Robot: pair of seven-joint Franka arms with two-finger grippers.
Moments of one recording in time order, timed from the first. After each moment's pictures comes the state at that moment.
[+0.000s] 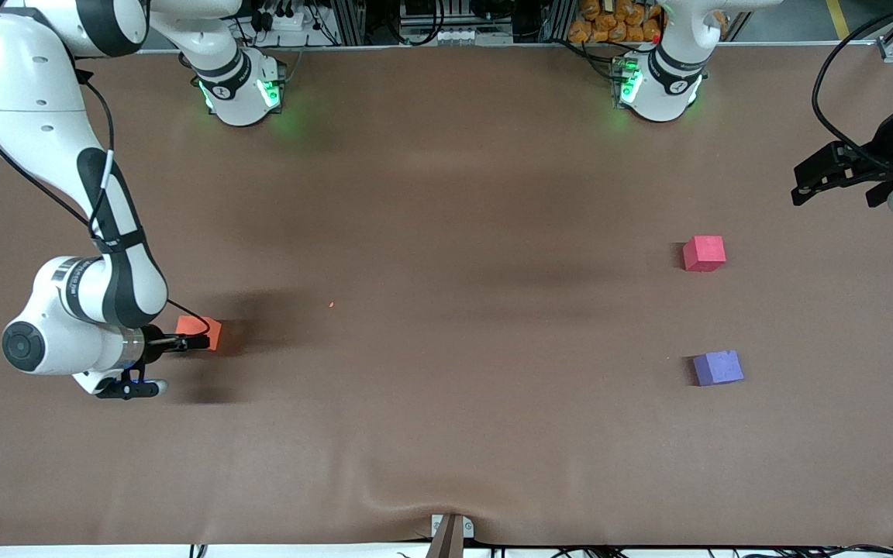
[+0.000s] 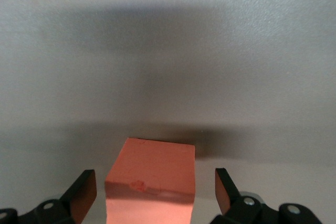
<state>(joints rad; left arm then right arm) -0.05 0.03 -0.04 -1.47 0.00 1.50 -0.06 -0.03 0.72 -0.04 -1.56 0.14 2.04 -0.16</state>
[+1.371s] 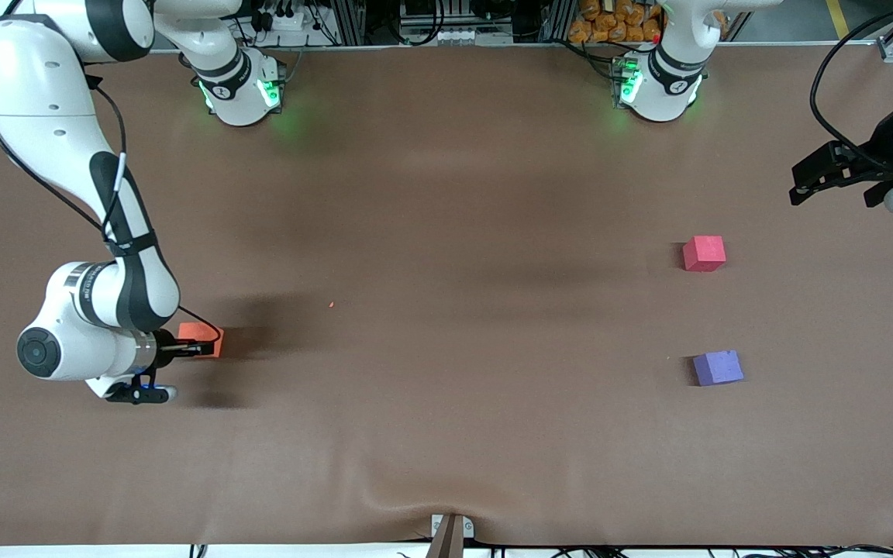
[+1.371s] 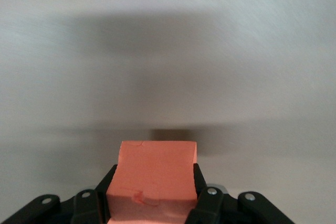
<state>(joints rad) -0.05 0.03 -0.04 -1.47 0.00 1.50 -0.06 0.03 0.73 -0.03 -1.50 0.14 2.03 -0.08</state>
